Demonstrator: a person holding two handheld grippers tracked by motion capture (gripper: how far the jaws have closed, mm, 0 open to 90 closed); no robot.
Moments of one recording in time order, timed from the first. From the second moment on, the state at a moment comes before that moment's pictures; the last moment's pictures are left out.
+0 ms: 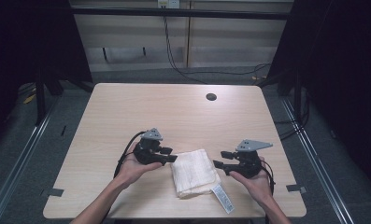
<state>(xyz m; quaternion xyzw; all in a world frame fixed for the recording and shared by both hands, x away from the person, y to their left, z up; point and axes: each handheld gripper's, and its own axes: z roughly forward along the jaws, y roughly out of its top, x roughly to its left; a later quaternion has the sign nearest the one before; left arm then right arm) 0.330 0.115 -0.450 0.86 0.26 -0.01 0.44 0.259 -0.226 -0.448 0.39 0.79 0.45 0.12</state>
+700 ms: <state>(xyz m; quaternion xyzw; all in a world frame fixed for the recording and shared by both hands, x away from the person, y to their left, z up) 0.292 0.223 -0.462 0.83 0.35 0.05 0.43 0.225 -0.303 -0.449 0.47 0.73 0.46 0.17</state>
